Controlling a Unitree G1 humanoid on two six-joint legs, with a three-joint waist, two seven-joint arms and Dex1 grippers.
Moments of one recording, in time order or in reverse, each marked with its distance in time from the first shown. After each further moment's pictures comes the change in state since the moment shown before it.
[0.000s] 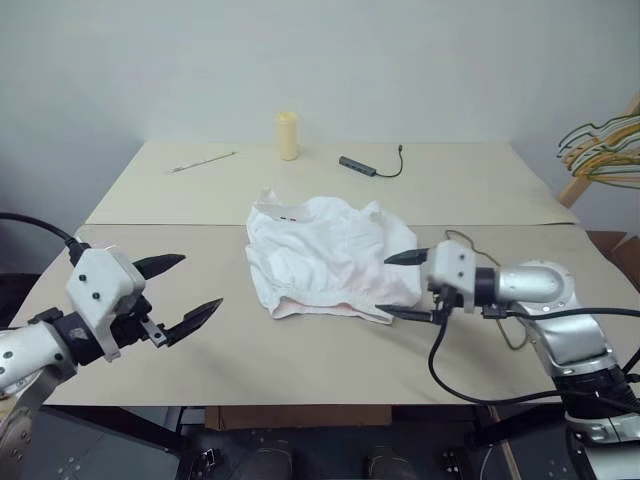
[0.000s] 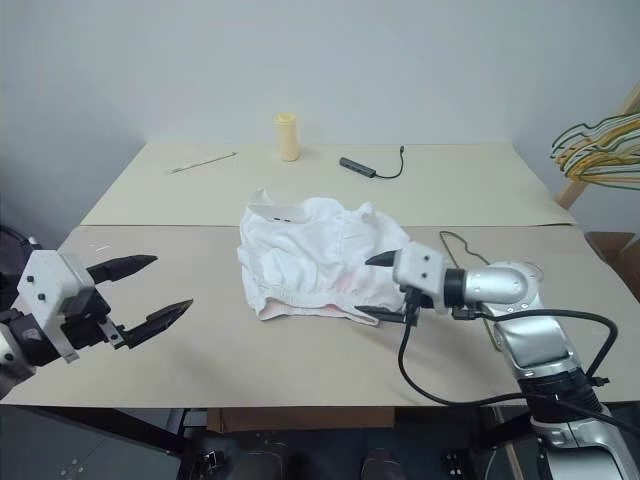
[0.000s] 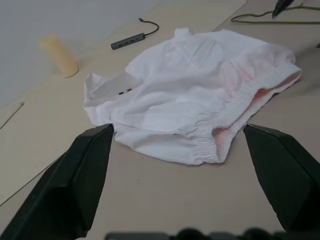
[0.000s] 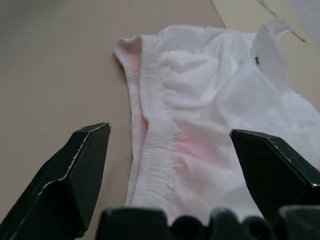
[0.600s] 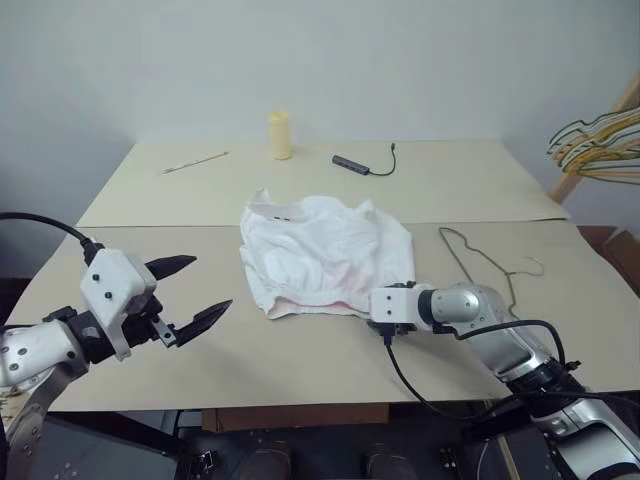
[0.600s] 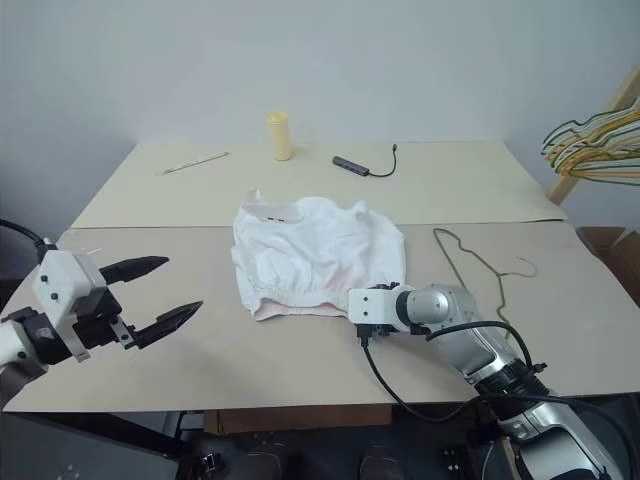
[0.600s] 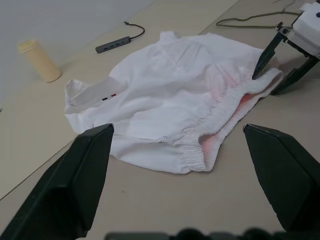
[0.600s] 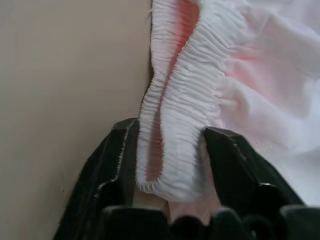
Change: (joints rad) left arm -0.011 -0.003 -0.045 0.002 -0.003 0.000 0.002; right arm -0.093 0.081 0.261 0.186 -0.441 0.022 -0.175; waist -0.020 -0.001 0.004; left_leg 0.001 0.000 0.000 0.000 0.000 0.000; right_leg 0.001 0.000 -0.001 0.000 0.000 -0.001
